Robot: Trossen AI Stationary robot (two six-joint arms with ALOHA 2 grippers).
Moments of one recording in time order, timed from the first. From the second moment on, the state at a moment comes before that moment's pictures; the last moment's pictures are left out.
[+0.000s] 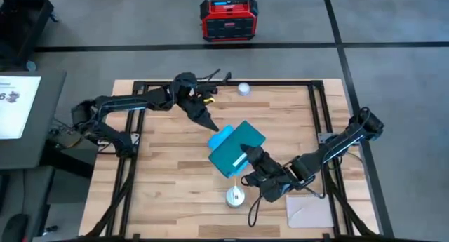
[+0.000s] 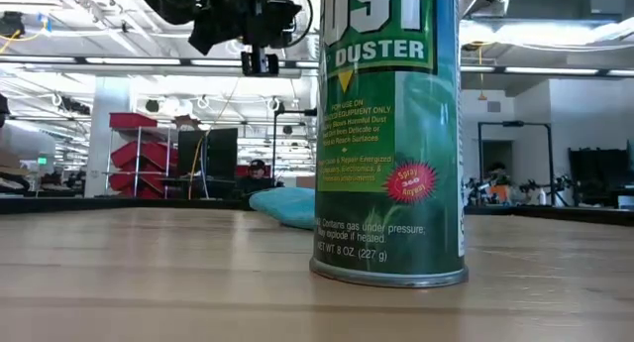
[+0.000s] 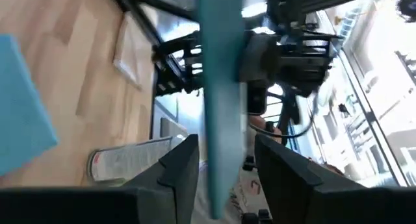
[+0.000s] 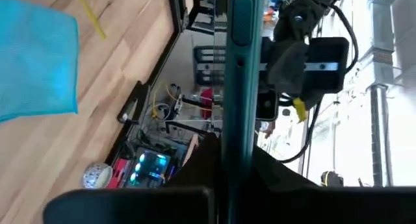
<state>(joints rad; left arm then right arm) 0.42 1.46 1.02 0.07 1.10 -0.93 0.56 1.62 1.29 -0.30 1.26 -1.14</state>
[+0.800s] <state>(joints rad) 0.33 1.56 1.02 0.27 1.13 -1.06 0.52 1.62 1.29 -0.22 1.23 -1.20</state>
